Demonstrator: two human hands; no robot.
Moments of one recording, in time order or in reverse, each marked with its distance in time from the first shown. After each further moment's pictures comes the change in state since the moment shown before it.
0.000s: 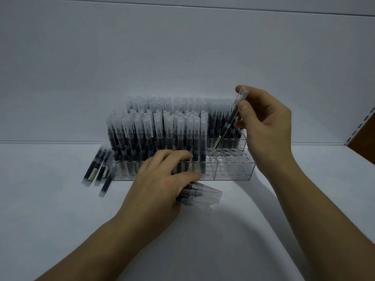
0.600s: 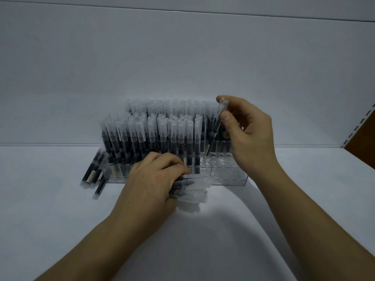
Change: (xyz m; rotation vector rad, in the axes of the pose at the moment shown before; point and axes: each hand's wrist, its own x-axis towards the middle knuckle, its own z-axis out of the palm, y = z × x) left_hand 0.002 -0.009 0.001 -0.044 0.109 -0.049; right_hand -0.007 0.005 0.012 -0.052 -0.125 -0.065
